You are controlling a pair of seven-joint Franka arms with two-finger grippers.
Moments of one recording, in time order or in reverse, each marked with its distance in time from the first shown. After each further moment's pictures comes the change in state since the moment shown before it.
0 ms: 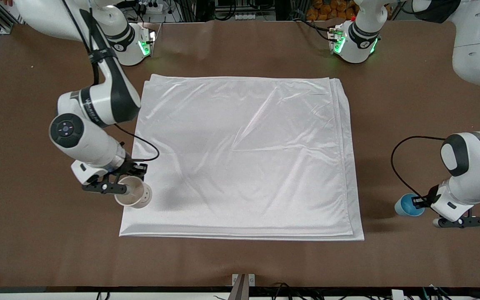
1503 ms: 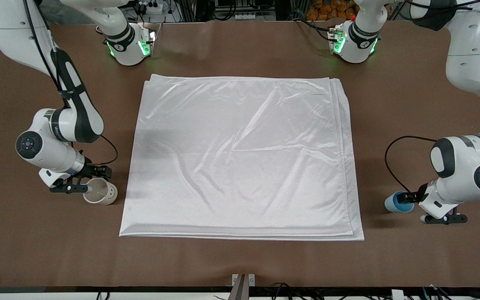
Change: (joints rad) left arm 0.006 0.046 0.015 -0.035 0.007 0.017 0.027; right arm -0.323 0.063 -0.019 -0.319 0.000 0.351 -0.445
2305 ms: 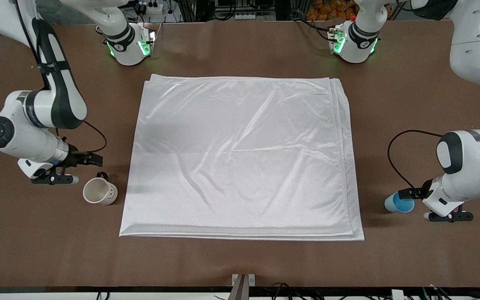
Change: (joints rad) left arm -0.015 -0.058 0.000 -0.001 0.000 -0.085 -0.003; right arm 0.002 -0.135 0.000 0.013 0.000 -0.204 0.003
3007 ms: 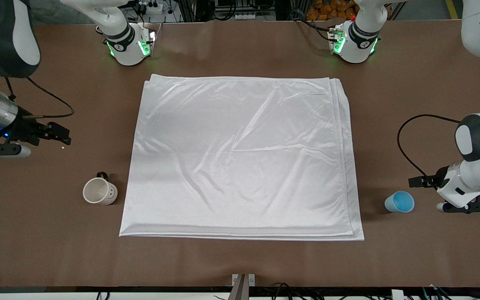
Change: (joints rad) left arm -0.011 -0.121 -0.001 -0.001 0.000 -0.181 -0.004; right arm 0.004 -0.262 0.001 0.115 0.000 -0.320 0.000
